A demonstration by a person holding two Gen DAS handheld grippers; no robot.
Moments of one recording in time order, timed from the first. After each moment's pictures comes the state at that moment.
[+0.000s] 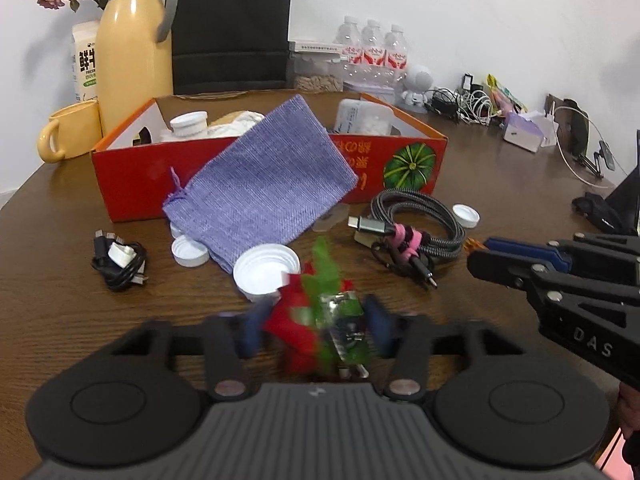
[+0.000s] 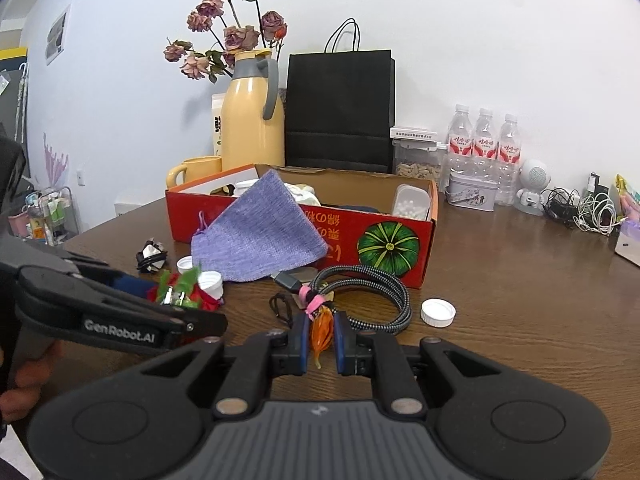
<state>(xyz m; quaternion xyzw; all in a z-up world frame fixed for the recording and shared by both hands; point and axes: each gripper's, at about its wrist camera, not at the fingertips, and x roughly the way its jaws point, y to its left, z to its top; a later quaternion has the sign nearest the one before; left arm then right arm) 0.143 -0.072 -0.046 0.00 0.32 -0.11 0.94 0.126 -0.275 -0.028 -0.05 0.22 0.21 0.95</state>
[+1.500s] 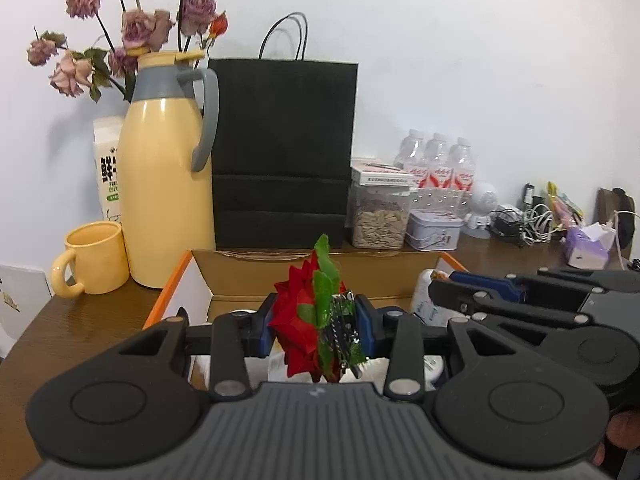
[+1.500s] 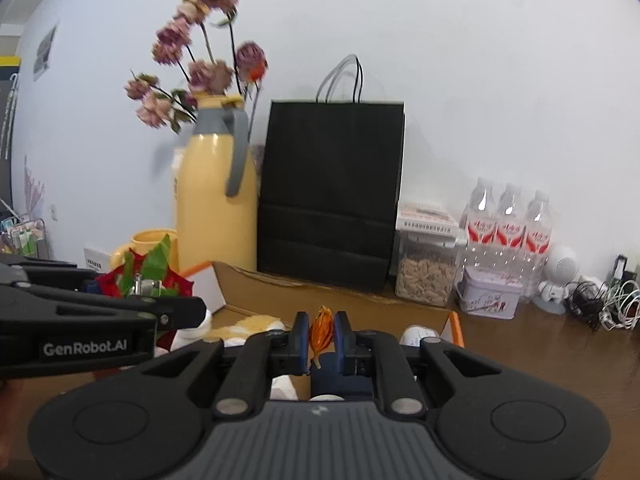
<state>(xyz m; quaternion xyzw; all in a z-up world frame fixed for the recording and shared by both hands) 0.278 -0.044 0.031 -0.02 0.20 -0.05 0.98 0.300 -0.210 0.035 -0.06 0.16 0.20 0.97</state>
